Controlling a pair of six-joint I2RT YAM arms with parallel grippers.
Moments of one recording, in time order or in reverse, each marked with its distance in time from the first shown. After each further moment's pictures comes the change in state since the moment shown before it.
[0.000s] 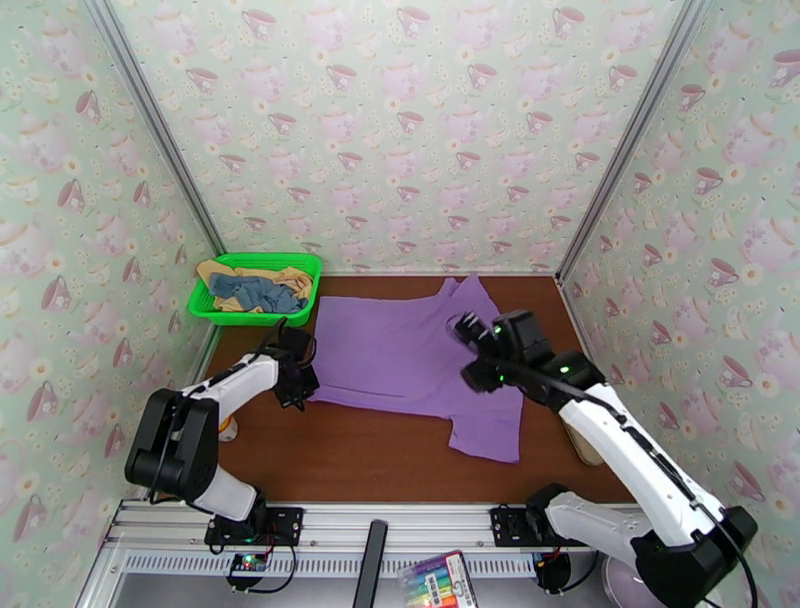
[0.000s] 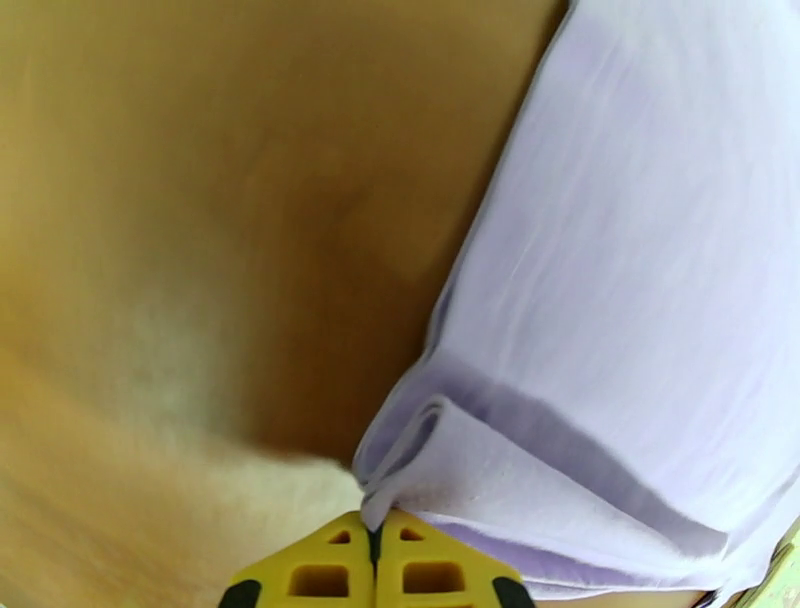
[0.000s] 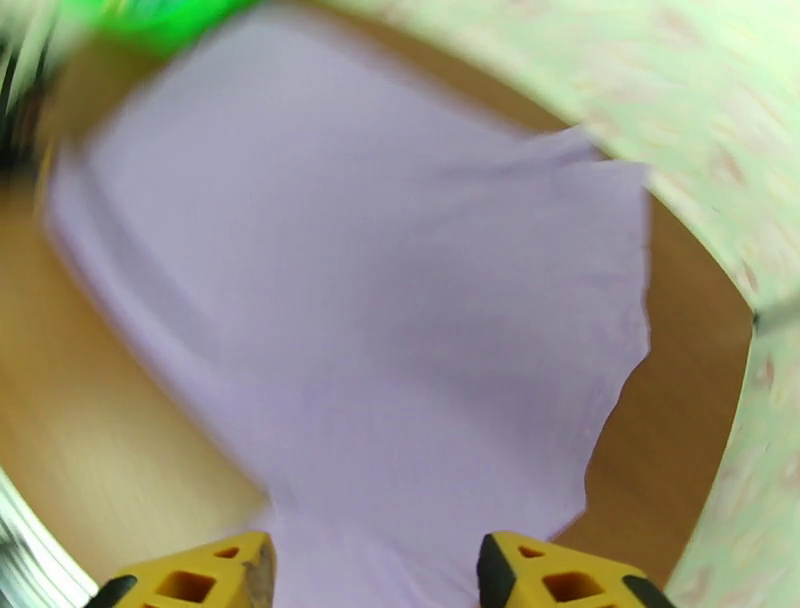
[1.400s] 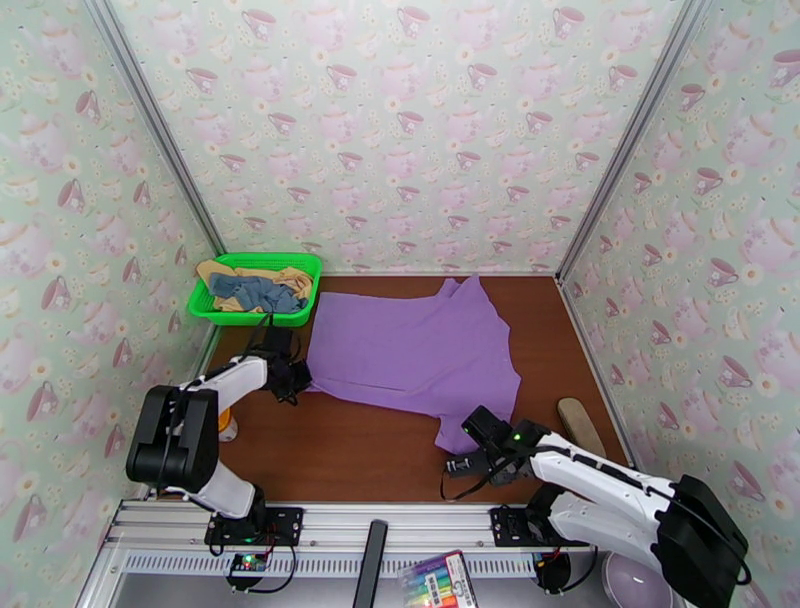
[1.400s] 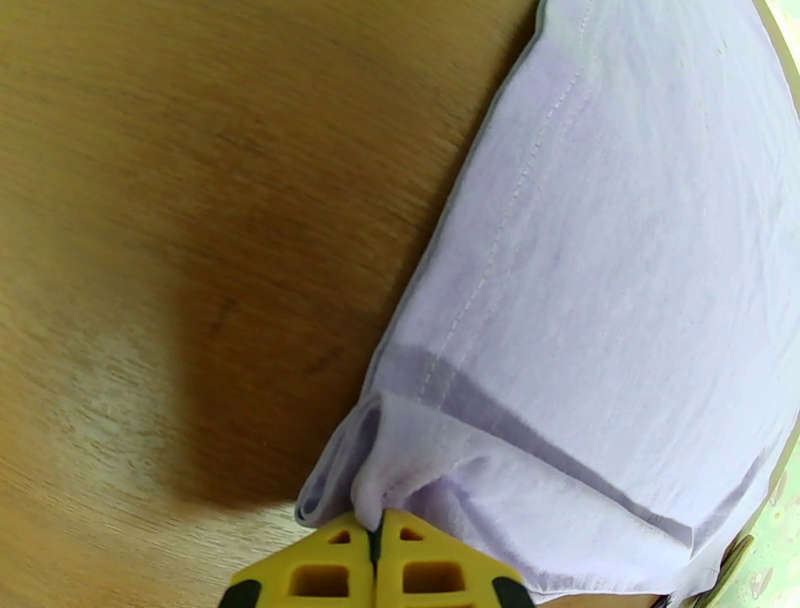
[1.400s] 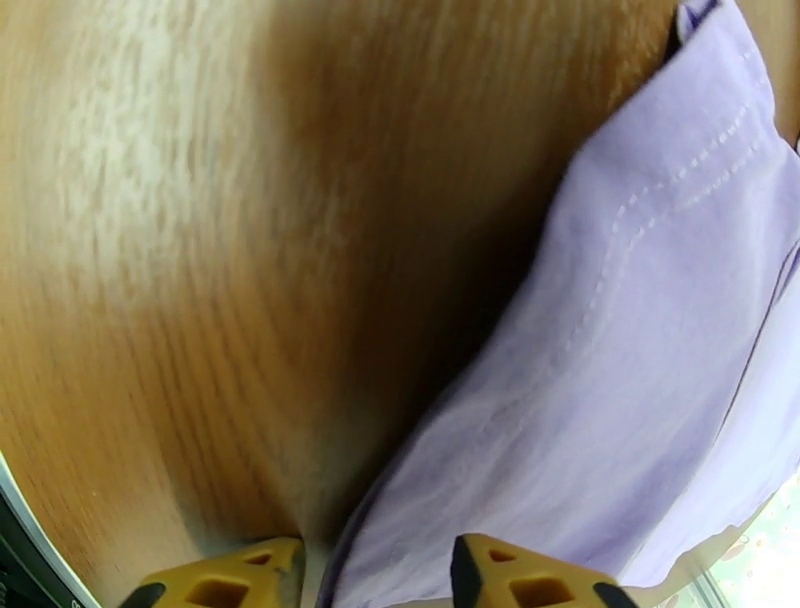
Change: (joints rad) left arm 0.124 0.017 -0.065 0.180 0.165 0.077; right arm 0.214 -0.078 -0.682 0.174 0.137 -0.630
